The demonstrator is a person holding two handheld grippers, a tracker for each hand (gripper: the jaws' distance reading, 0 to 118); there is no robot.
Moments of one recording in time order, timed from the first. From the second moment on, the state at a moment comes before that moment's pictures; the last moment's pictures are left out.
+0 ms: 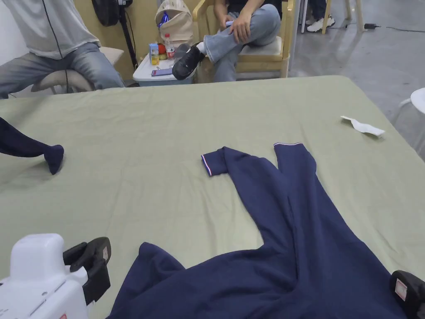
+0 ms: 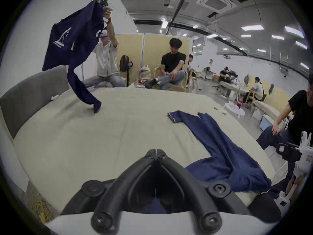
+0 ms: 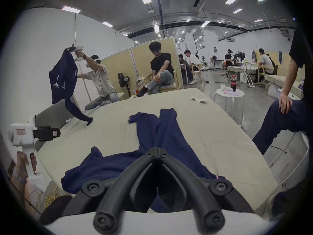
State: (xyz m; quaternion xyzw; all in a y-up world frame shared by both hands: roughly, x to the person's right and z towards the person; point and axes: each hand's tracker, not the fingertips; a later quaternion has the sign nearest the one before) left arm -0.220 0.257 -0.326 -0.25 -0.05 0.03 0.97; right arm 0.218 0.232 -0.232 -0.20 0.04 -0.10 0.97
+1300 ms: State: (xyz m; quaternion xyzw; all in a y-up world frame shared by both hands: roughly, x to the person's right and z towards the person) left arm -0.299 0.215 -0.232 -0.23 0.01 0.10 0.97; right arm 0.250 0.199 -0.255 -0.29 0.00 -0.08 0.95
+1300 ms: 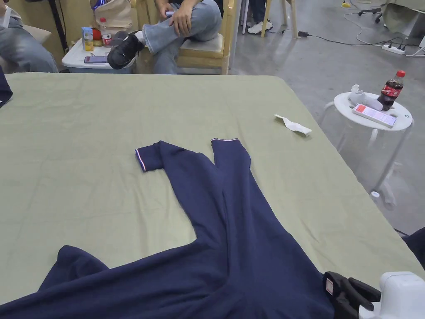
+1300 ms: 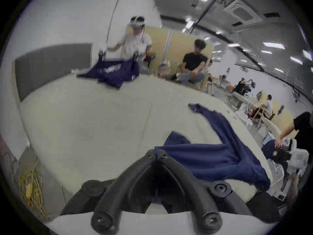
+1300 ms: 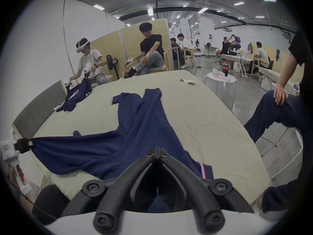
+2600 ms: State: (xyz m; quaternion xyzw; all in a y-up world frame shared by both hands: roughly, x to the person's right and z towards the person) left arm -0.304 0.210 -0.276 -0.29 0.03 0.09 0.95; right arm 0.296 0.178 -0.409 -0.29 0.07 -0.15 0.94
